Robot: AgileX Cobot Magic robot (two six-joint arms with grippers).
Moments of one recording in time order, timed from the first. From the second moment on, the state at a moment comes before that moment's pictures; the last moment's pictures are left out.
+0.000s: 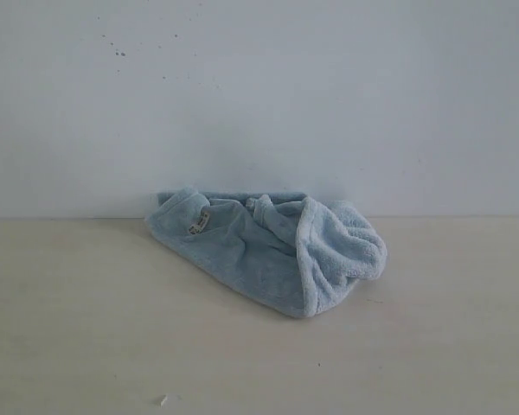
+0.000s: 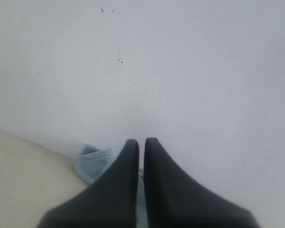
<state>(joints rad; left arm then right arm) -0.15 0.00 0.00 -0.11 -0.11 -0.45 0.09 0.00 0.00 0.06 0.17 -0.07</state>
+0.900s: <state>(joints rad) -0.19 0.79 -0.23 0.50 -0.44 -0.82 0.09 0.00 0.00 0.06 0.17 -0.07</state>
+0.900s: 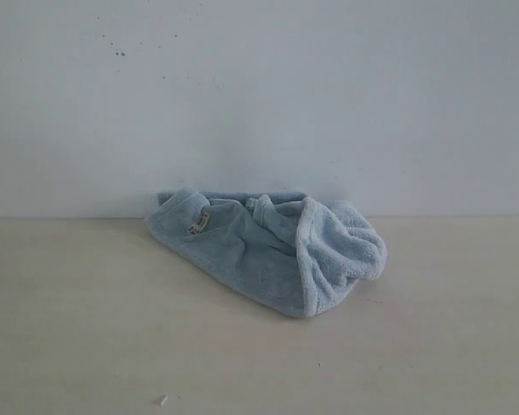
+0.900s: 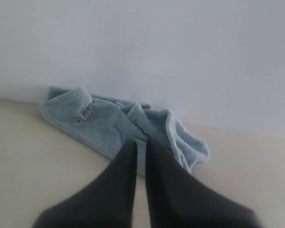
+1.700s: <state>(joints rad) -0.18 2.21 -1.42 0.47 -0.28 -0.73 0.09 0.00 0.00 0.06 0.17 -0.07</state>
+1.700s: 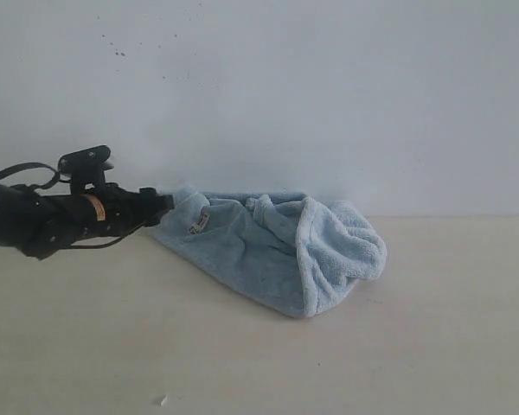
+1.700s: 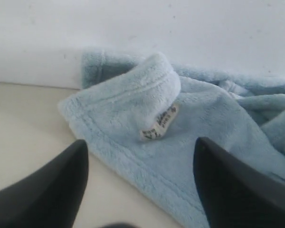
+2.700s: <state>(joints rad) -0.22 2.42 -1.71 0.59 0.02 -0.82 0.09 0.00 0.00 0.06 0.17 -0.07</state>
